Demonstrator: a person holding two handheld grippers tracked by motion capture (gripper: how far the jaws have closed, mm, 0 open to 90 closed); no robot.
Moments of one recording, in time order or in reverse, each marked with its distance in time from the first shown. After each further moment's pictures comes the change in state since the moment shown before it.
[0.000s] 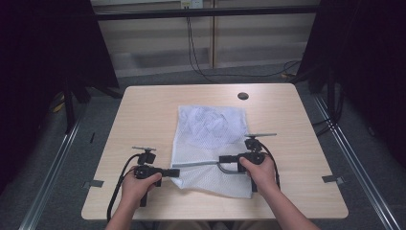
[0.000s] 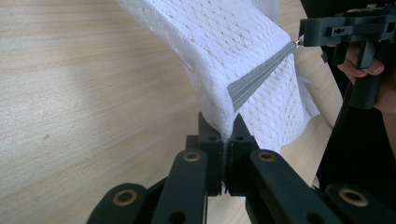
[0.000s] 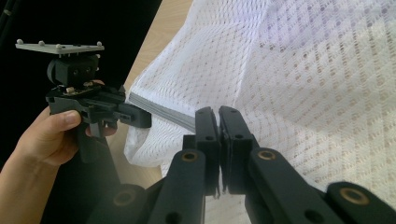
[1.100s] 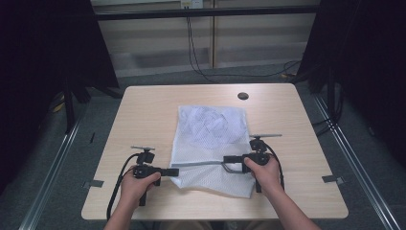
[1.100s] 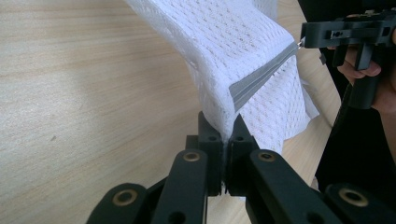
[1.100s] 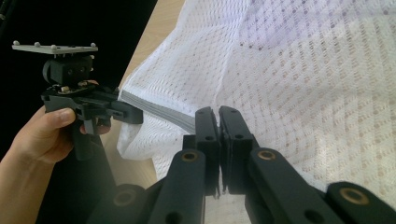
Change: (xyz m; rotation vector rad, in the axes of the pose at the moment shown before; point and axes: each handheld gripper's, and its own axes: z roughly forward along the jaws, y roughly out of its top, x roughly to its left) left arm 0.002 0.001 -0.002 0.000 -0.001 0.002; right arm -0.006 -0.003 -0.012 -0.020 -0.021 -0.004
